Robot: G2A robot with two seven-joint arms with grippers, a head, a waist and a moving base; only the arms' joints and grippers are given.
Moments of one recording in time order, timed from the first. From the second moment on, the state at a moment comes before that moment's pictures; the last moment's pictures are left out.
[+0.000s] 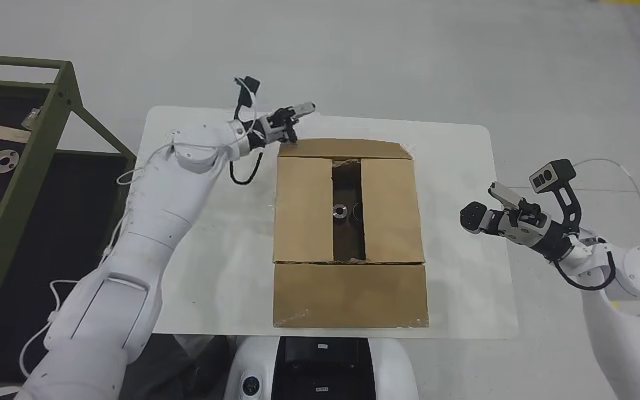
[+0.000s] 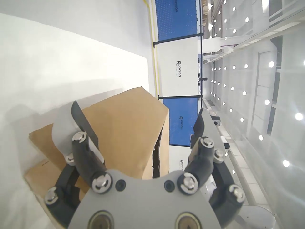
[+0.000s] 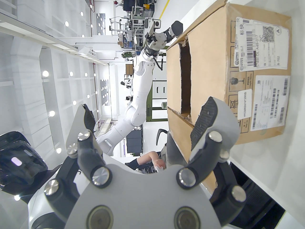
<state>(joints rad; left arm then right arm) 0.65 -1.19 -1.05 -0.96 -0.21 -0.16 -0.78 -1.50 -0.91 1.68 -1.75 0.63 0.00 1.04</state>
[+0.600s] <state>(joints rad) 0.83 -1.12 -1.34 -1.25 -0.41 -0.25 -0.92 -1.50 -0.91 1.68 -1.75 0.63 0.00 1.04</state>
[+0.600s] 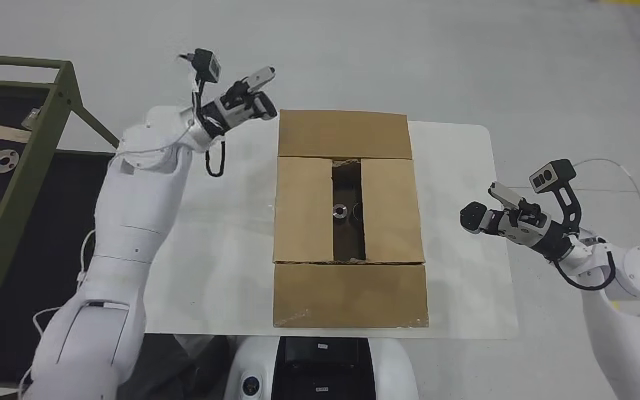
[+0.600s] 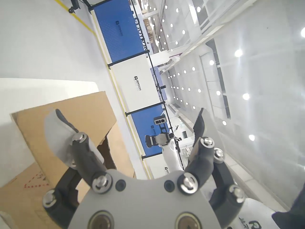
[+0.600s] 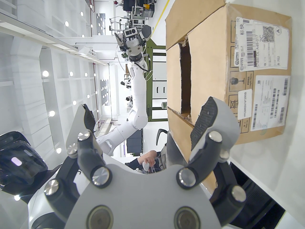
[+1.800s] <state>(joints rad) 1.03 -1.00 -1.73 -1.34 -0.51 -0.17 -1.35 -1.50 -0.91 1.68 -1.75 0.63 0.00 1.04</state>
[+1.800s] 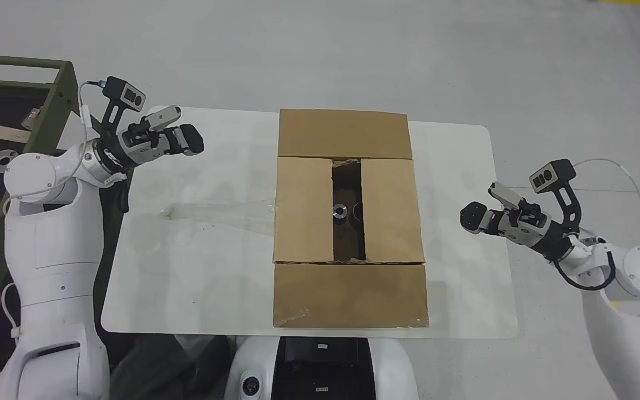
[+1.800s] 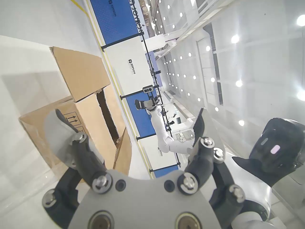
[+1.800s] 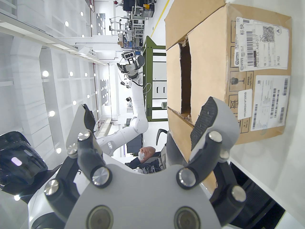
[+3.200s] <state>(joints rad) 1.03 -1.00 -1.73 -1.34 -0.51 -0.17 -1.35 -1.26 -0.93 1.35 -1.90 0.38 0.18 0.99</state>
